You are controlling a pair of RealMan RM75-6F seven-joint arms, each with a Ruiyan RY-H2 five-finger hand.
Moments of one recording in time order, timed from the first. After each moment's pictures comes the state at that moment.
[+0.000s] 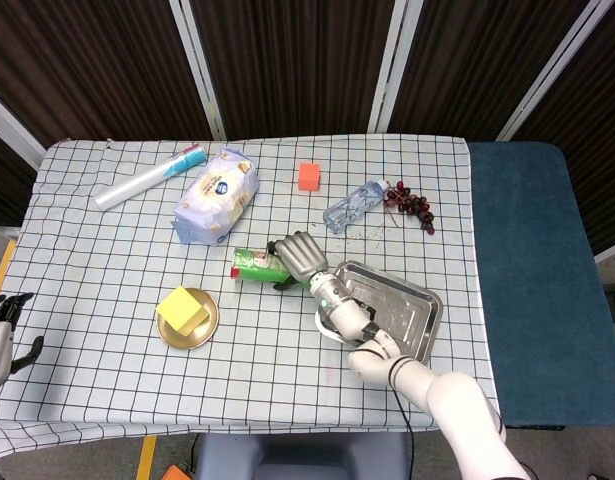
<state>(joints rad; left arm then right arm) -0.14 -1.24 -0.11 -1.35 1.33 1.38 0.08 1.19 -2.11 0.34 -0.51 -1.32 0.68 0.11</state>
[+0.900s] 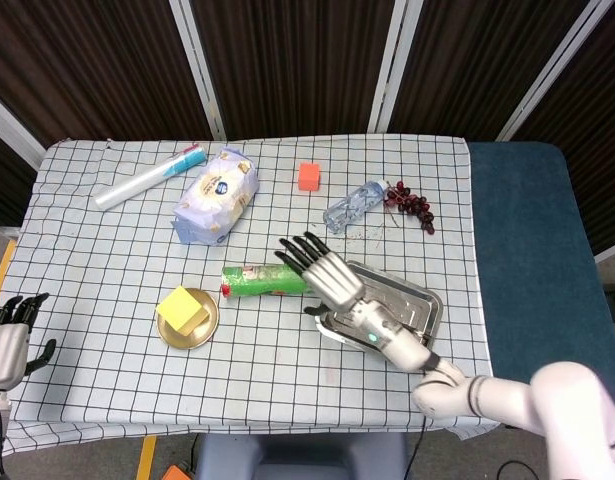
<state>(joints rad) -0.15 -1.25 -0.09 -1.39 1.37 1.39 0.15 0.88 -1.63 0.14 -1.31 -1.41 1.04 -0.23</state>
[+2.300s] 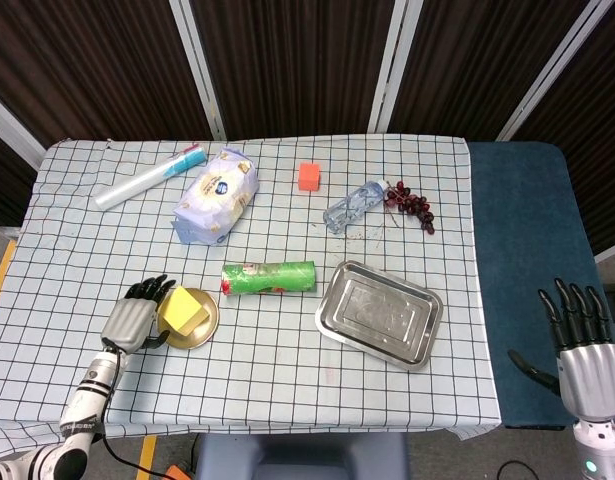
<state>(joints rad) -0.46 -1.40 -0.15 -1.58 1.13 1.01 0.42 0.08 -1.33 0.01 -1.33 -1.68 1.91 -0.08</state>
